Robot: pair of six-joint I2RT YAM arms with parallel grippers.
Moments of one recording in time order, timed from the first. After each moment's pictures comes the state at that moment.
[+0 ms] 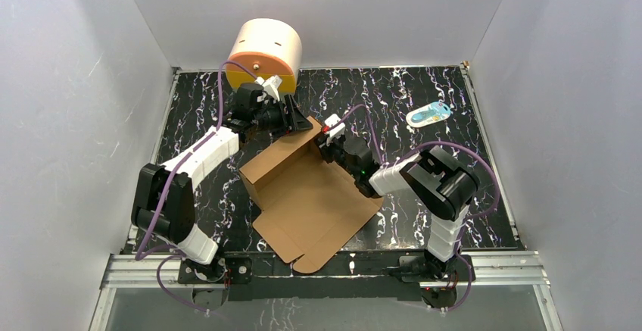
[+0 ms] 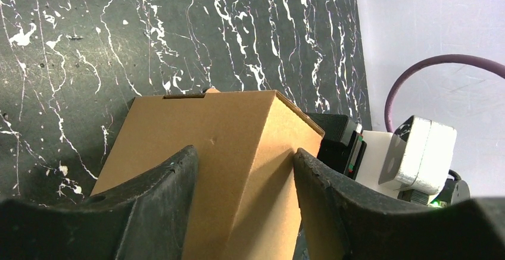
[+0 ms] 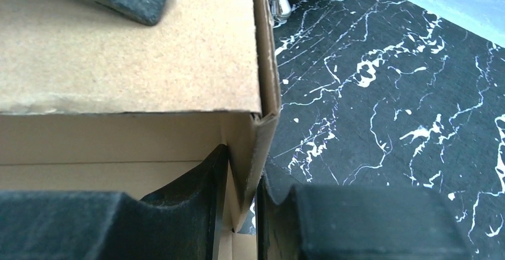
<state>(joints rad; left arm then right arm) -0.36 1.57 1.12 -0.15 0.49 -0.61 0.78 1.84 0.72 0.99 0.04 -0.07</state>
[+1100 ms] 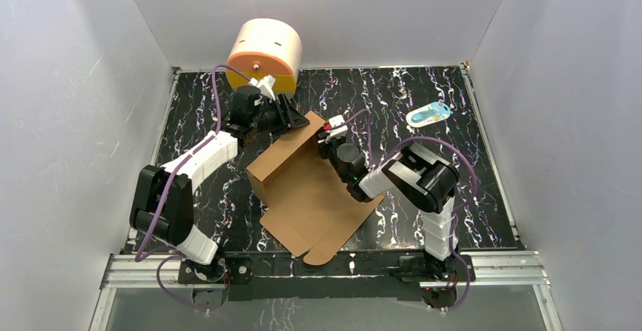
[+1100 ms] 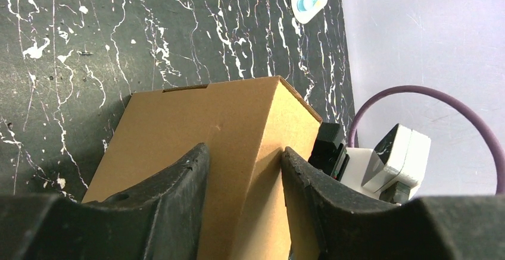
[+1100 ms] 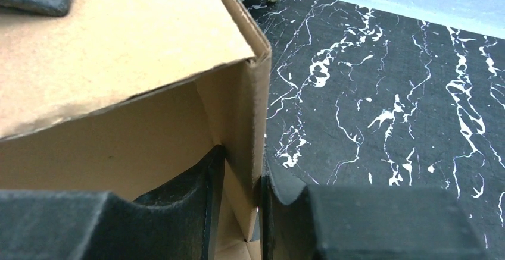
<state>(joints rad) -0.36 1.55 1.05 -0.02 0.46 -0.70 0.84 1.97 0.76 1.17 0.36 0.01</state>
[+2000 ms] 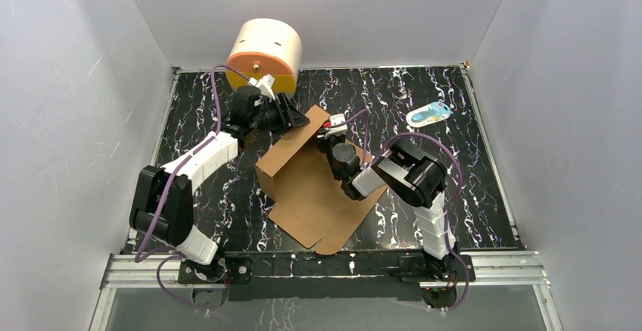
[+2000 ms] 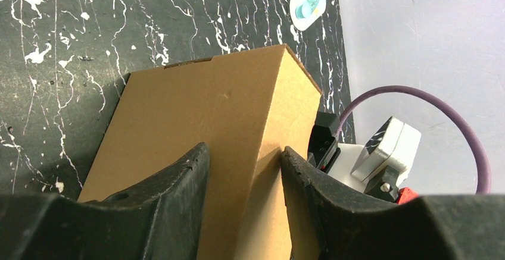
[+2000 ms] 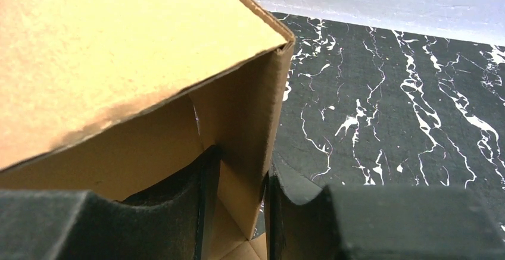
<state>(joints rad) -0.37 1.55 1.05 0.00 0.44 -0.72 0.85 2.08 0.84 1.29 0.54 -0.03</state>
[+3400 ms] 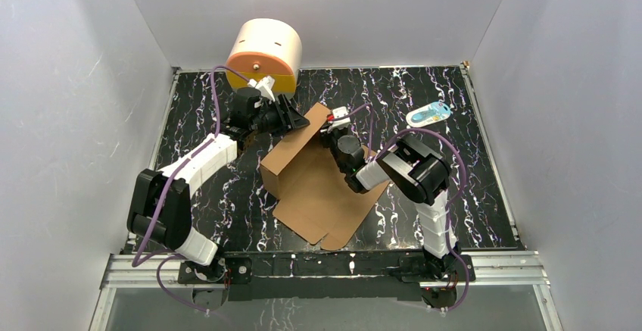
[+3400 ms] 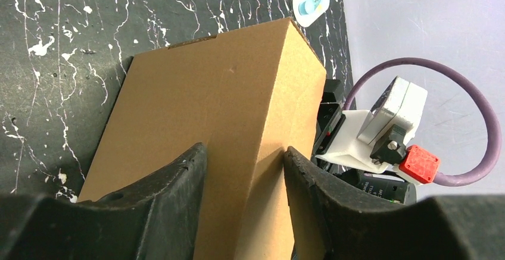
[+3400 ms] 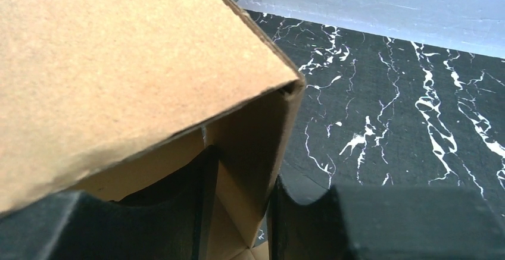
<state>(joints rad) -0.38 1.52 1.03 -0.02 0.42 -0.71 0.77 2.07 0.86 1.25 0.39 -0.01</state>
